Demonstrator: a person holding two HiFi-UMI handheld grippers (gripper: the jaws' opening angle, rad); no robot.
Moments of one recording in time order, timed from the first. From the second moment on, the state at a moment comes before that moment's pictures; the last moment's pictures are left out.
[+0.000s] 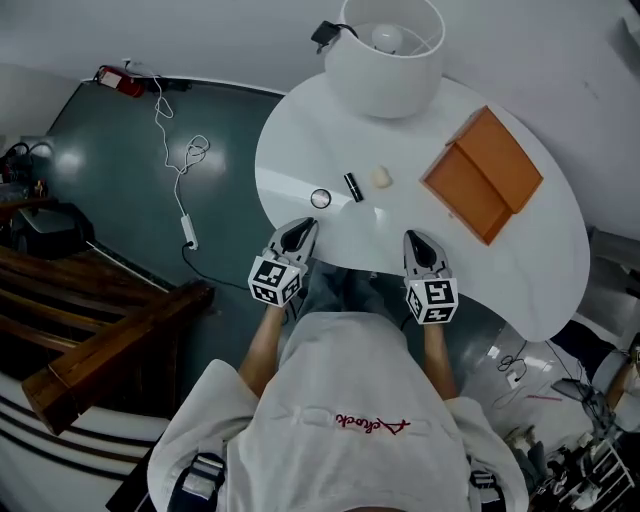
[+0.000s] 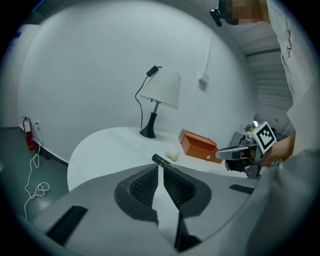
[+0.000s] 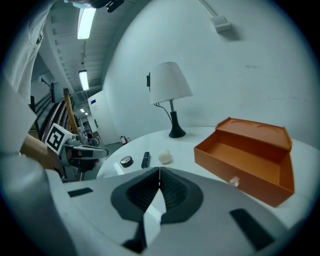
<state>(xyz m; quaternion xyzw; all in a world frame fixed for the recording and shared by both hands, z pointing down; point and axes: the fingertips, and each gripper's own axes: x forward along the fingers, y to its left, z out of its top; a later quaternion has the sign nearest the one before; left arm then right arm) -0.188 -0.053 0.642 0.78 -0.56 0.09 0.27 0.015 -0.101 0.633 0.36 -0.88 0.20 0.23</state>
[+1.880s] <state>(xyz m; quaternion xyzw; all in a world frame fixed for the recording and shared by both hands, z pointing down) -0.187 -0.105 0.715 0.79 -0.50 0.28 0.21 0.027 -0.101 0.649 0.38 -0.86 0.23 0.24</state>
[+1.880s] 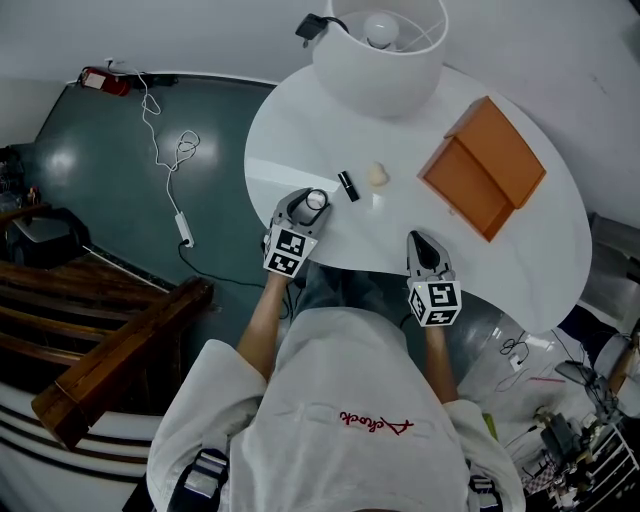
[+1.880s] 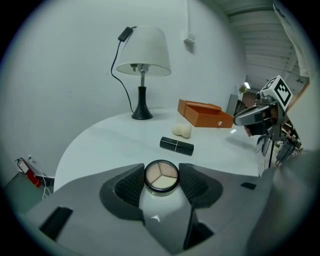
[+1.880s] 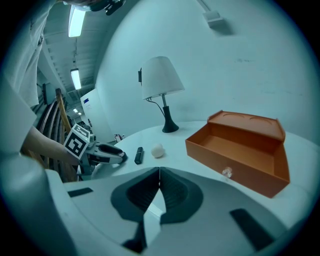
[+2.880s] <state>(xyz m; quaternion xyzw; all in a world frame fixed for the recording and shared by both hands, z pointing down) -0.078 -0.217 0.580 0.87 -0.44 0.21 0.08 0.116 -0.111 0.596 0.51 -0.82 0.20 0.18</state>
